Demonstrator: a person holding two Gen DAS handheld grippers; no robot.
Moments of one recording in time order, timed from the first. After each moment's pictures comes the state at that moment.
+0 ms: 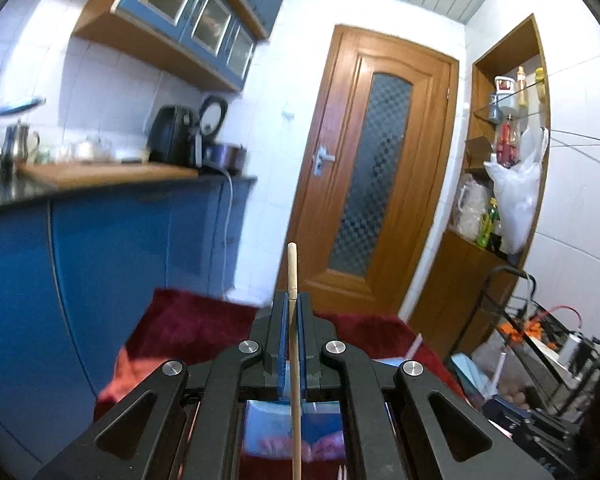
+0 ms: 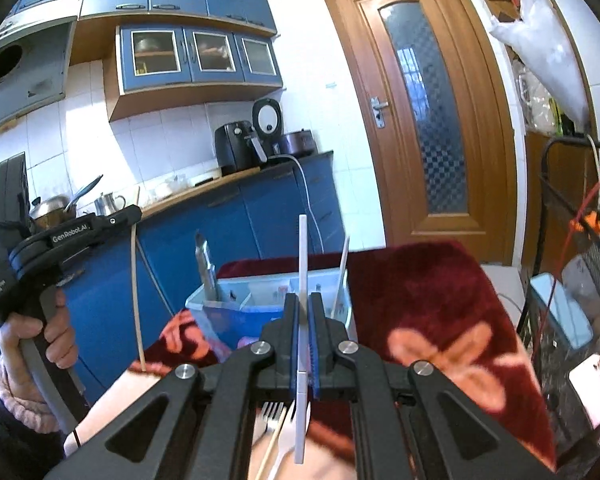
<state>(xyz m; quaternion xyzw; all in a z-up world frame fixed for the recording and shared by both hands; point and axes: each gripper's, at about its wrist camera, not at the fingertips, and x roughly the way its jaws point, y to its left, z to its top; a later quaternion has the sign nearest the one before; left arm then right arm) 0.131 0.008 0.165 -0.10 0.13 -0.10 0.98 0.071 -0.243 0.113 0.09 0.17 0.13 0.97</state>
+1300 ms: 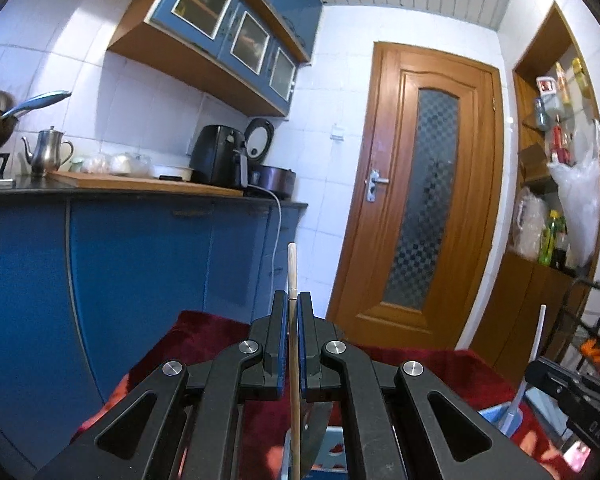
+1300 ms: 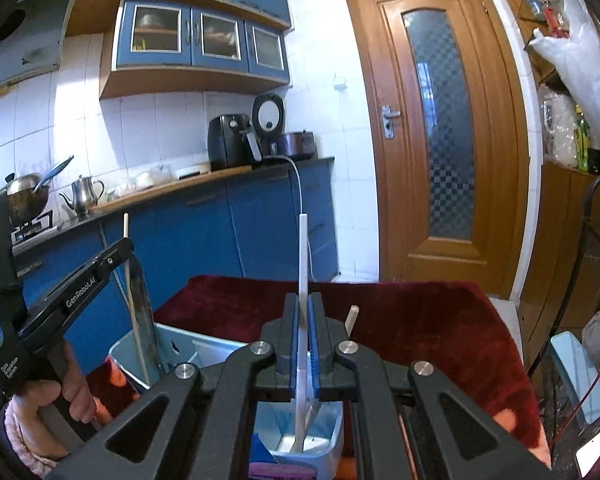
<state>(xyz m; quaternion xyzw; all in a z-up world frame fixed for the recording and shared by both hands) 0.210 -0.001 0.103 -0.09 0.08 0.00 0.99 0.177 -0.220 0.100 0.04 0.17 0.12 0.98</state>
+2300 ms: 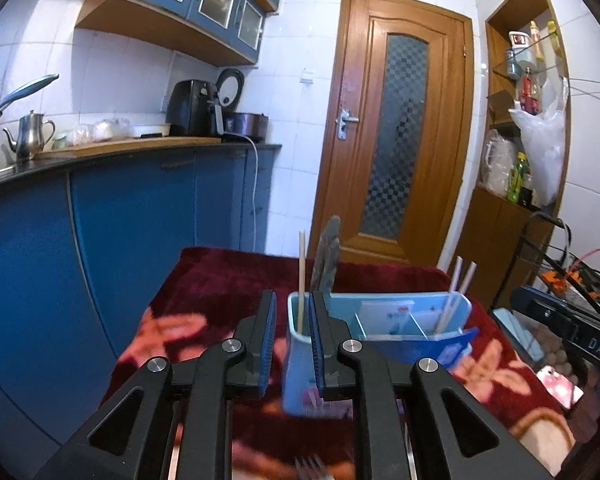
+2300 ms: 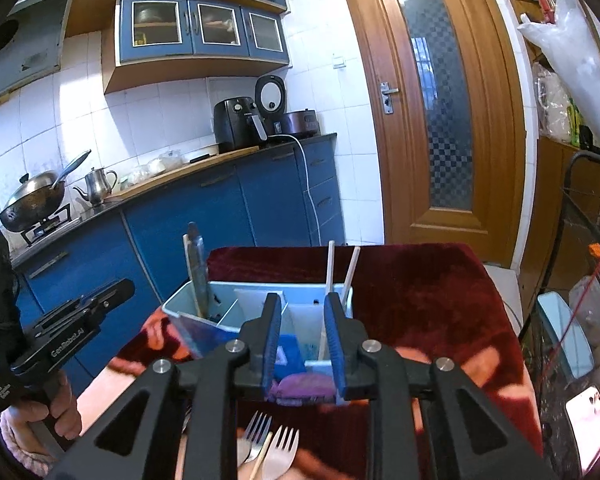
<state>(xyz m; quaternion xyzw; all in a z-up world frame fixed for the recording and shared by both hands) 0.127 0.009 0.106 -0.05 0.19 -0.06 0.98 0.111 -0.228 0.114 0.06 0.22 0.13 0.96</state>
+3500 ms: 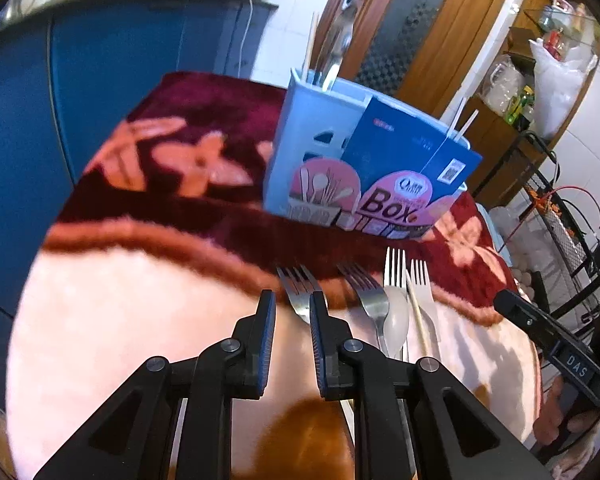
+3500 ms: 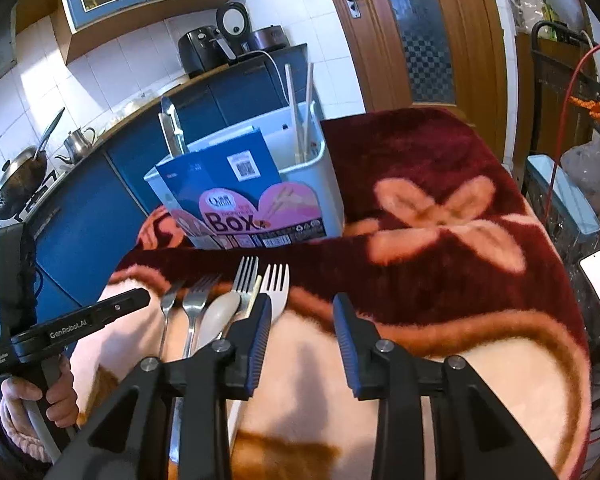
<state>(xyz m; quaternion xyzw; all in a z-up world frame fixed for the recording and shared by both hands) 0.109 0.017 0.013 -0.11 0.44 -0.12 0.88 0.065 -0.243 0.028 0.11 0.37 0.12 0.91</state>
